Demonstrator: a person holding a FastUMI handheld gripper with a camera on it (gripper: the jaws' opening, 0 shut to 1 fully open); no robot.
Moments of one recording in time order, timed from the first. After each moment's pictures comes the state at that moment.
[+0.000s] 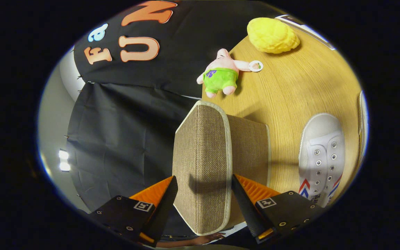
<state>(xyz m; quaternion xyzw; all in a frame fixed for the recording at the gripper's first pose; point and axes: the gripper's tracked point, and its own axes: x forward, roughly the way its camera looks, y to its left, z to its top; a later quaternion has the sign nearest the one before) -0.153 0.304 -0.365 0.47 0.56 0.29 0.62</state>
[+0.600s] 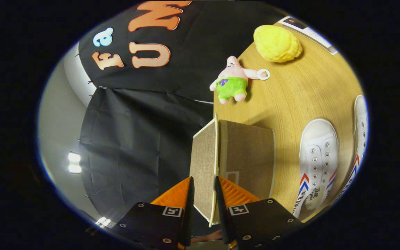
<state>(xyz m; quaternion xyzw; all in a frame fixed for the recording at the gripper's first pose) -0.147 0.281 -0.323 0.48 0.54 0.31 0.62</state>
